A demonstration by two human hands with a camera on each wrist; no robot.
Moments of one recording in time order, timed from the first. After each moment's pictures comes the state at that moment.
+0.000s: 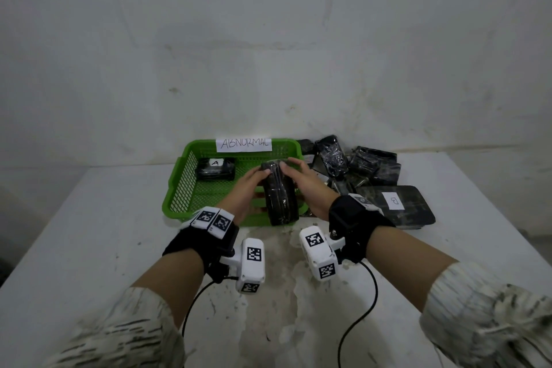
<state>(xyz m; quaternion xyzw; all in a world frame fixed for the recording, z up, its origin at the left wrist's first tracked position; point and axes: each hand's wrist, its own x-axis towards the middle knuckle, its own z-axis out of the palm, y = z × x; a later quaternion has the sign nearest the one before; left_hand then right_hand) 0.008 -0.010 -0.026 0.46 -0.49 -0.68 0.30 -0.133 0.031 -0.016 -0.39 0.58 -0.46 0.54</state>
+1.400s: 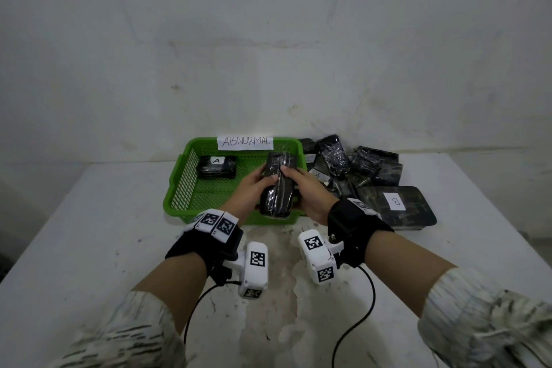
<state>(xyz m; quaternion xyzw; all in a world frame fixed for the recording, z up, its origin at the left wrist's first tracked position) 0.005 0.005 -0.015 0.44 -0.54 -0.65 0.31 -0.130 0.027 -0.032 -0.32 0.54 -0.49 0.60</state>
